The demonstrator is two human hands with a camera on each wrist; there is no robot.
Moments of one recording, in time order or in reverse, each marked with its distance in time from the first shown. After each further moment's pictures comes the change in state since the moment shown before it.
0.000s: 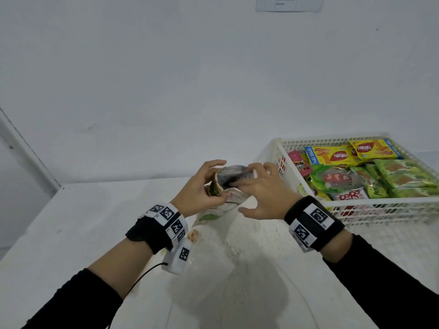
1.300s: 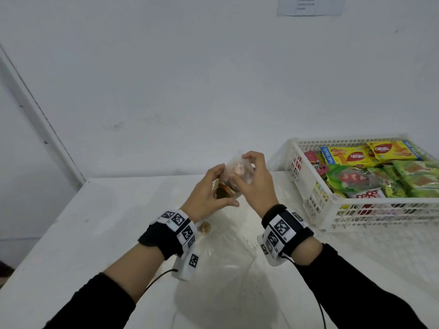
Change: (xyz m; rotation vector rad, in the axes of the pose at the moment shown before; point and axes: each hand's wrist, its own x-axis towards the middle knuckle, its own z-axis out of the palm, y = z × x) left_hand -0.033 -0.018 -0.015 0.139 0.136 -0.100; right_hand 0.045 -0.075 0.010 0.986 0.514 0.579
